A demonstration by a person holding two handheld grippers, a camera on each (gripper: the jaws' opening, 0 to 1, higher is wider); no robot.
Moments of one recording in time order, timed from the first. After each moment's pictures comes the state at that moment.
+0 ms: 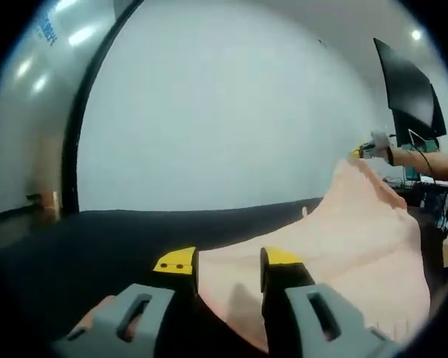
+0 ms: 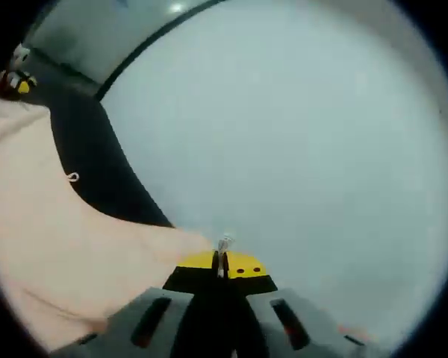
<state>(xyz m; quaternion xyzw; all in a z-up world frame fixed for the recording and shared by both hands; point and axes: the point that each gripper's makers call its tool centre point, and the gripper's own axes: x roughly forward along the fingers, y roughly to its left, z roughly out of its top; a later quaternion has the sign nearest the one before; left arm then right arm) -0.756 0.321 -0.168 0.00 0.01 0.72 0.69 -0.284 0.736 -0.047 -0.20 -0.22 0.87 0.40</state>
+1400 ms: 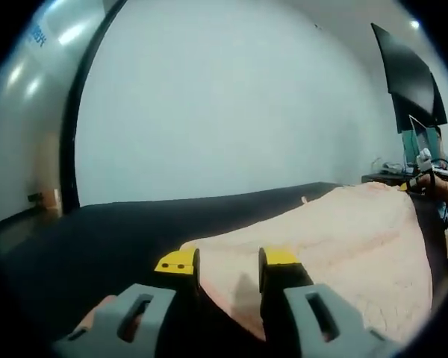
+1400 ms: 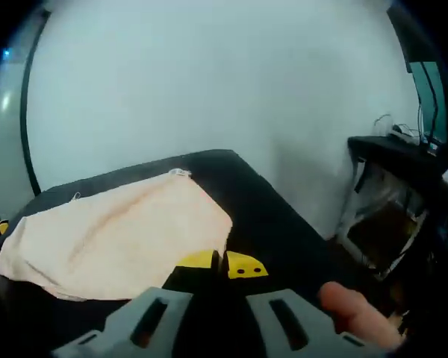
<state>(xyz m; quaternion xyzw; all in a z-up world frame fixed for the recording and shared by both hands) -0.756 0.322 -0.181 -0.02 0.04 0.73 0.69 -0.092 0.552 -0.214 -0.12 0.17 0.77 0.61</state>
